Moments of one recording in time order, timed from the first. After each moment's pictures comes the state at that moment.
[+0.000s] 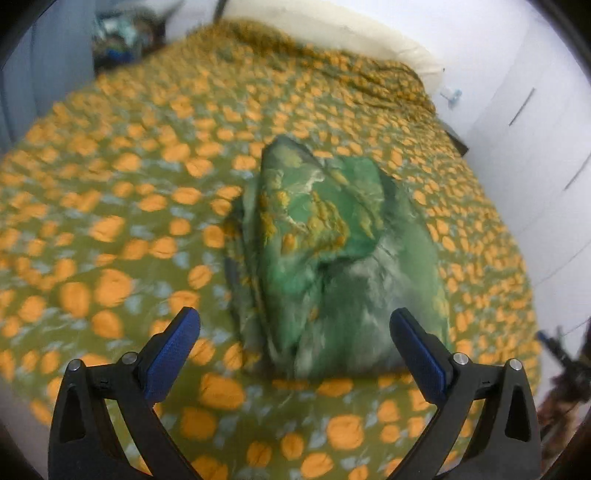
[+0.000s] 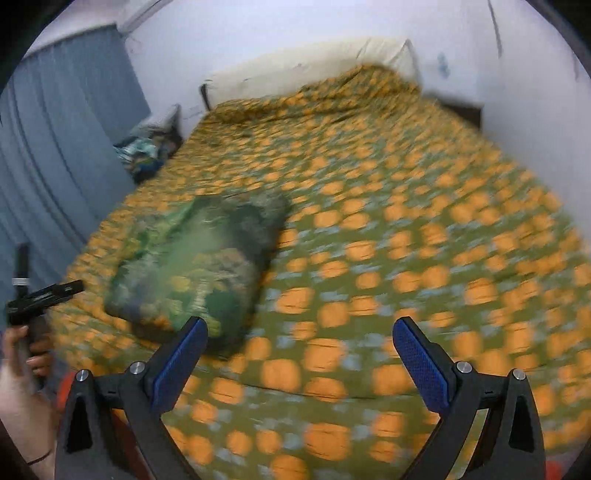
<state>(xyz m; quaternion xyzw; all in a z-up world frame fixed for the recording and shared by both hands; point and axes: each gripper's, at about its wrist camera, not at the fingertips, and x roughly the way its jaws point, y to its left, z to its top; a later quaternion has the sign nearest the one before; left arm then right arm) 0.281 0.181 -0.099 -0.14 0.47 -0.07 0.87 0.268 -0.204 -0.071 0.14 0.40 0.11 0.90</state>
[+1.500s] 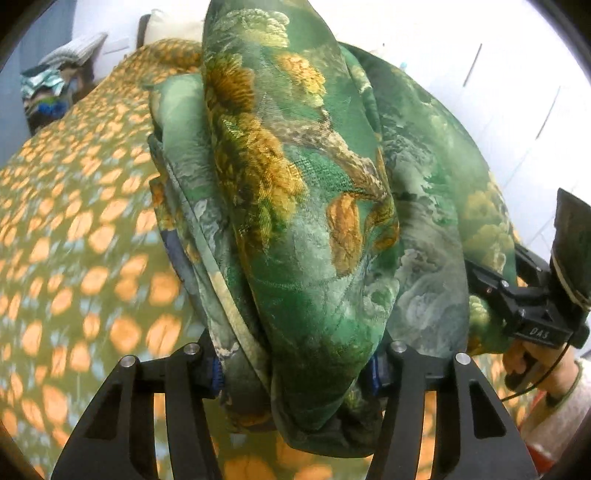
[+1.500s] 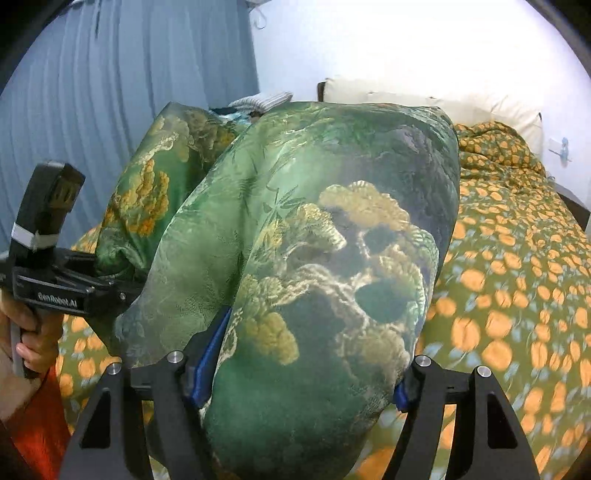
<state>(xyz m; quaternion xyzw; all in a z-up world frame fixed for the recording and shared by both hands) 0.363 0.076 -0.100 -0.05 0.43 -0.15 0.89 0.409 -0.045 -0.099 -0.03 0.32 0.24 0.91</state>
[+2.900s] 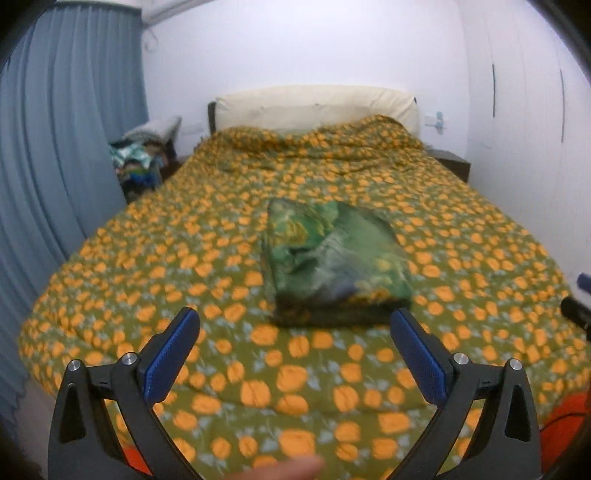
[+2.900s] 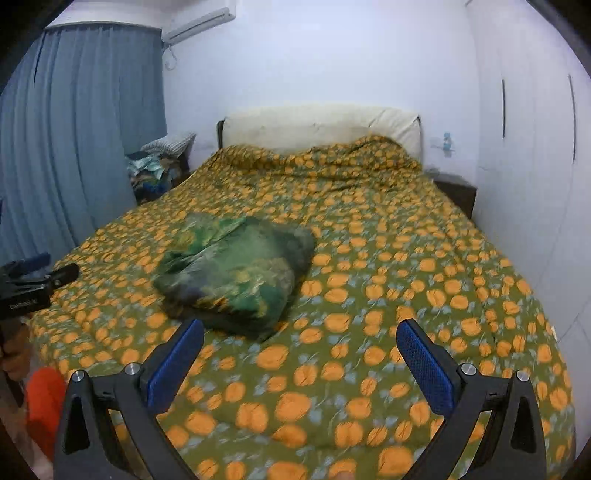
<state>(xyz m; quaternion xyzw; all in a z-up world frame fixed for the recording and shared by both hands) 0.162 0.051 -0.010 0.02 0.30 0.01 0.95 0.193 -0.165 0.018 0.01 0.30 0.06 0.95</state>
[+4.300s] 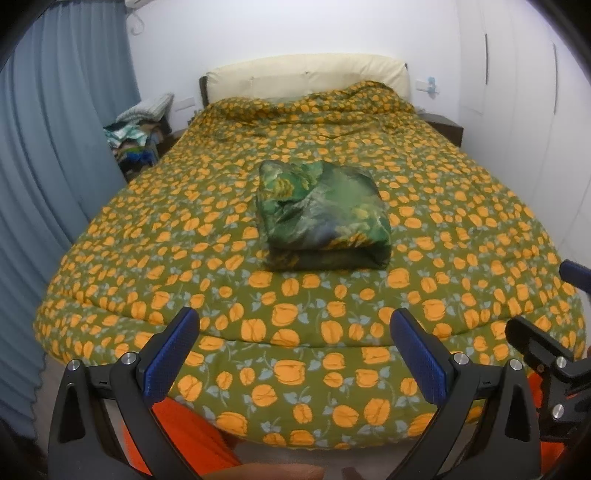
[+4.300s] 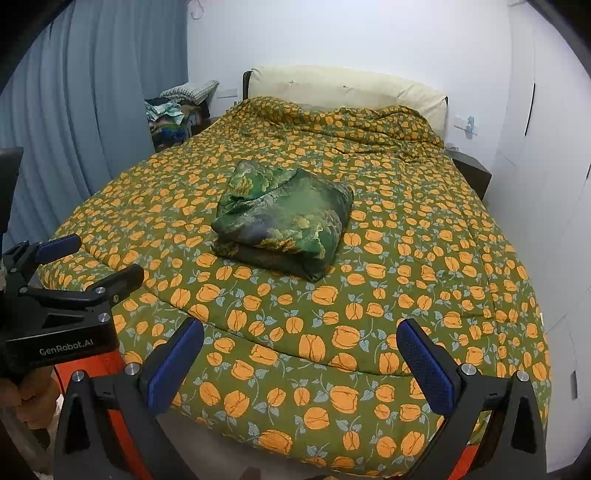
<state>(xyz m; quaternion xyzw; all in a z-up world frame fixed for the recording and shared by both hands) 0.108 0.028 -0.001 0.05 0.36 0.01 0.93 0.135 -0.071 0.037 -0.06 0.38 0.06 0.92</state>
